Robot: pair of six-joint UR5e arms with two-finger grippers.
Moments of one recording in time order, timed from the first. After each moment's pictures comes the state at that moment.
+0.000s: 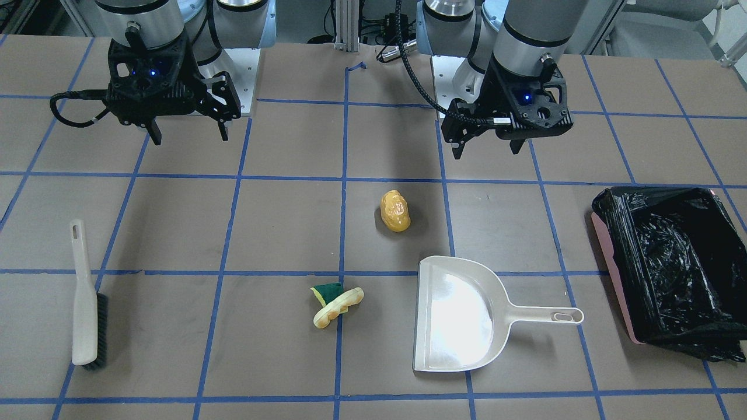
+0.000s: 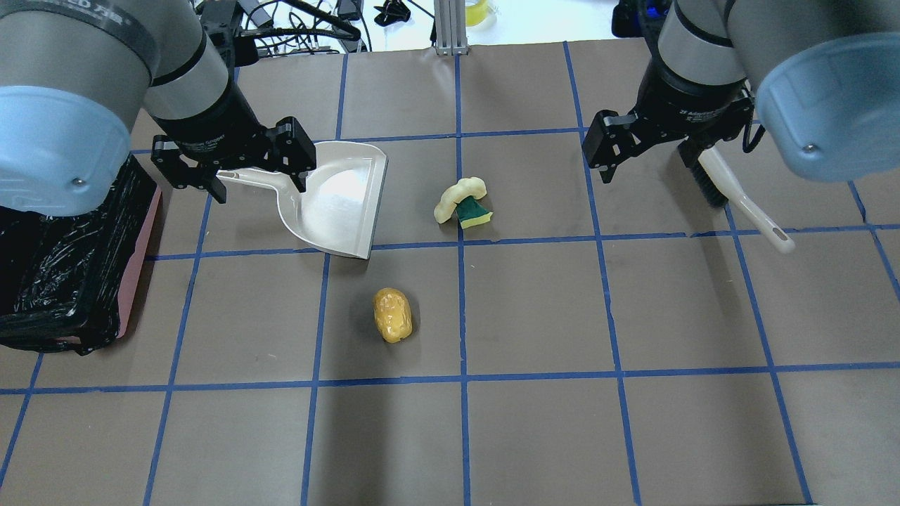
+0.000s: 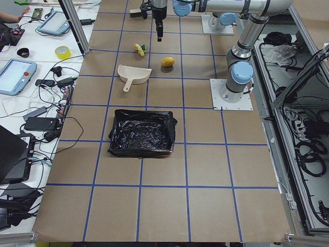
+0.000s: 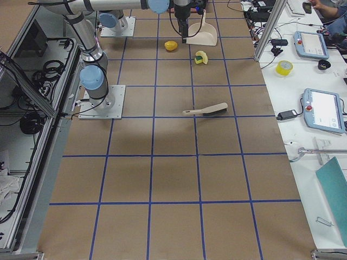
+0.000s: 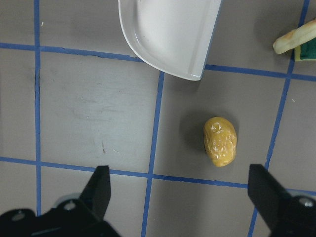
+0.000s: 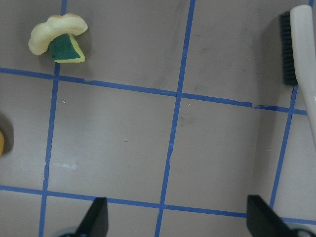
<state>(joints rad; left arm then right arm) -1.63 -1.54 -1.64 -1.50 1.60 -0.19 1.65 -1.62 1.62 -1.63 -1.61 -0.07</state>
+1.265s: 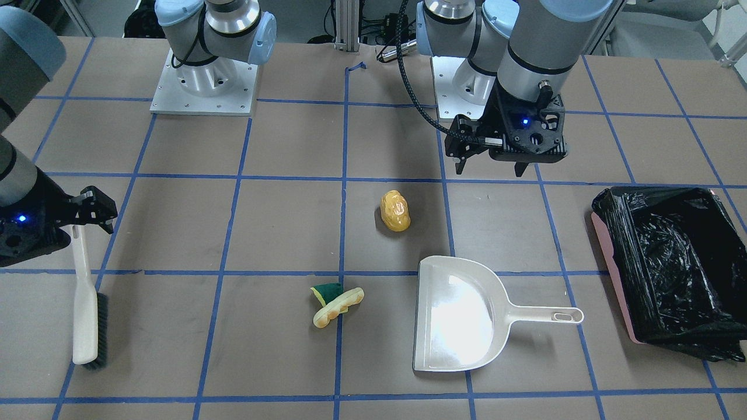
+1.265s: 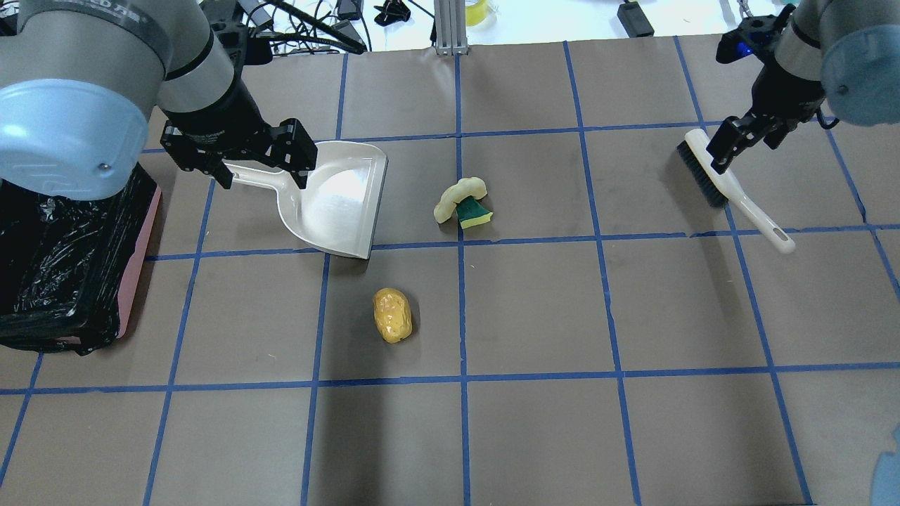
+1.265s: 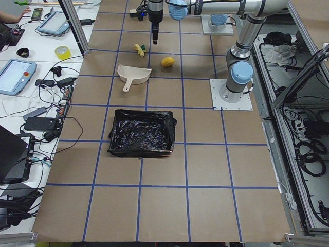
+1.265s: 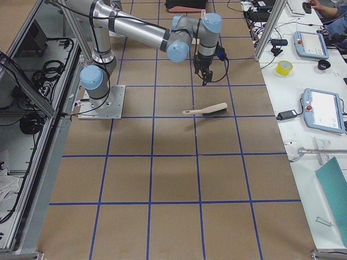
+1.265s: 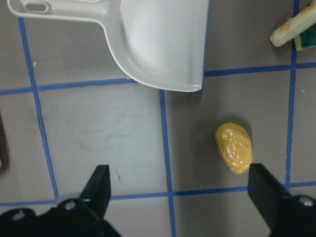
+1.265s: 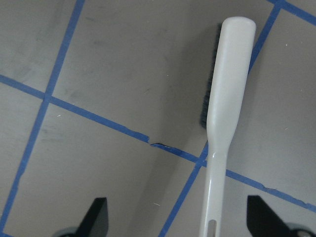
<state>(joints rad) -1.62 -1.61 -1.64 -1.43 1.60 0.09 1.27 -1.32 1.64 -1.87 -1.62 -0.73</state>
